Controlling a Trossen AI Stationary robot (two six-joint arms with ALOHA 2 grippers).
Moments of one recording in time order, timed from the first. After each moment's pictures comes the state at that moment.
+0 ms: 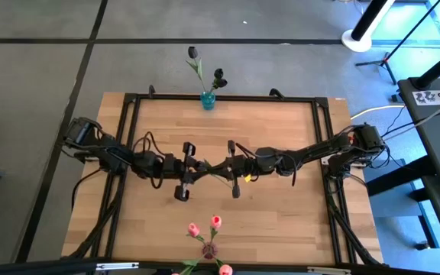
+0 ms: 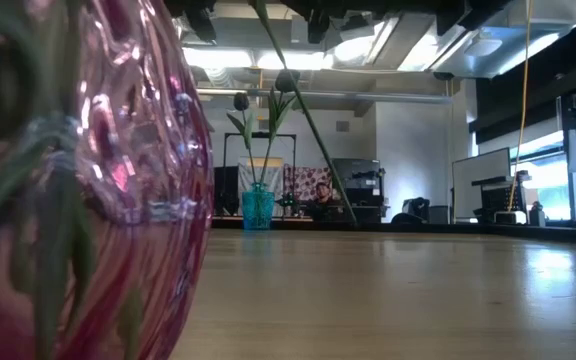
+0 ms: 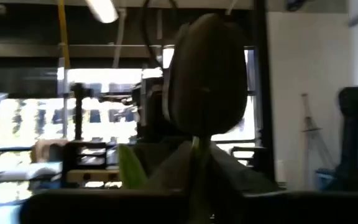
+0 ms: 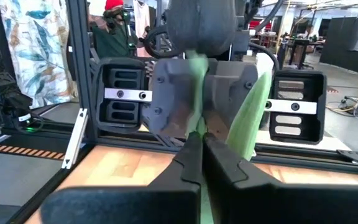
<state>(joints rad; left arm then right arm) -0.25 1.58 0.48 1.53 -0.18 0.11 0.17 1.67 0.99 0.71 0.05 -0.06</state>
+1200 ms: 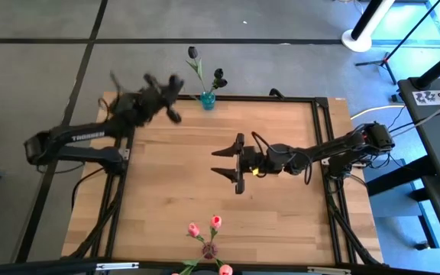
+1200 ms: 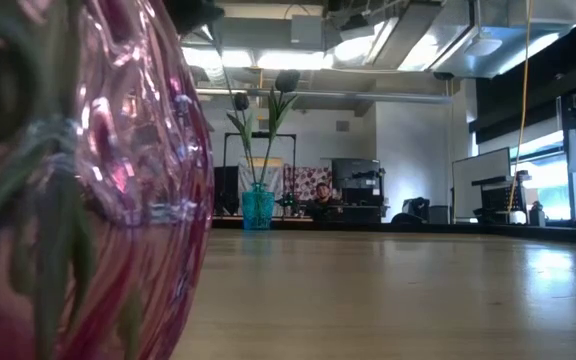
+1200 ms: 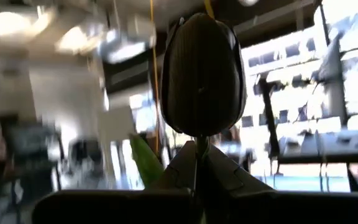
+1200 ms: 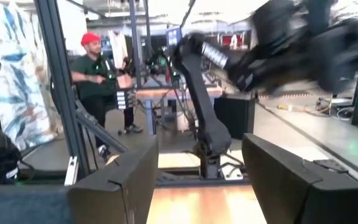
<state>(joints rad) 0.50 1.02 0.60 0.80 -0.09 0.23 0.21 1.56 1.02 0.65 0.19 0.03</state>
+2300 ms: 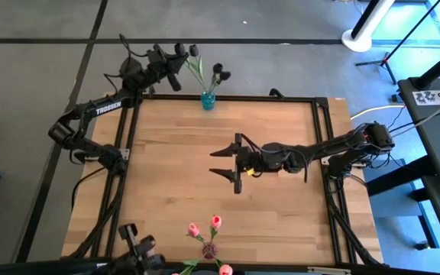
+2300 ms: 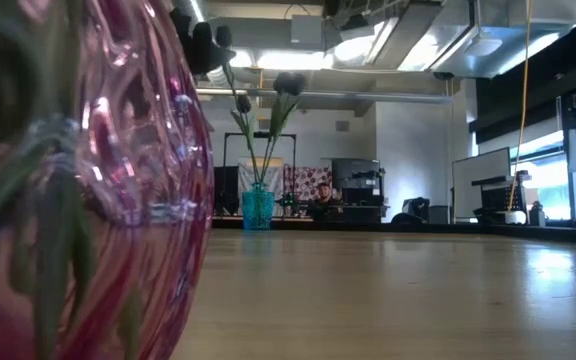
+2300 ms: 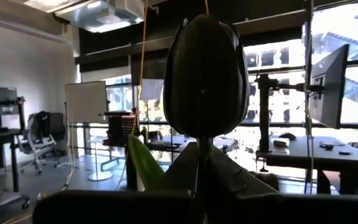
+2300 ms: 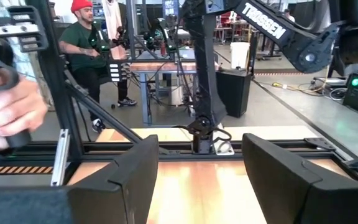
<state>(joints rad) 0.98 1.39 0.84 0.89 0.45 -0.09 0.20 1.56 1.09 0.45 0.19 0.02</state>
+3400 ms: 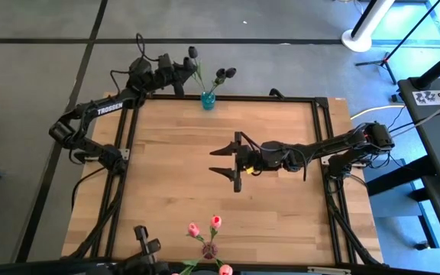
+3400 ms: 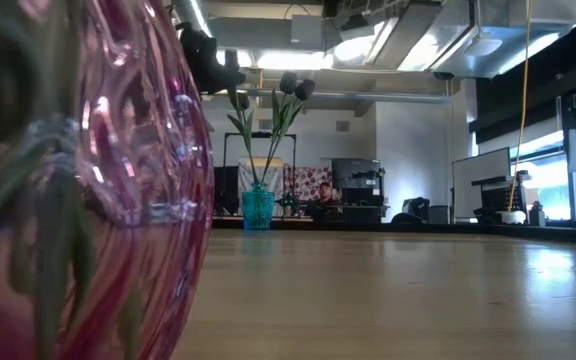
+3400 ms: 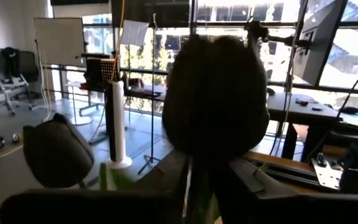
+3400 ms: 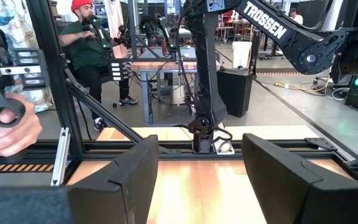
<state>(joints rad) 0.94 1.40 0.84 0.65 0.49 -0.07 0.19 1.56 1.09 0.45 0.17 0.02</state>
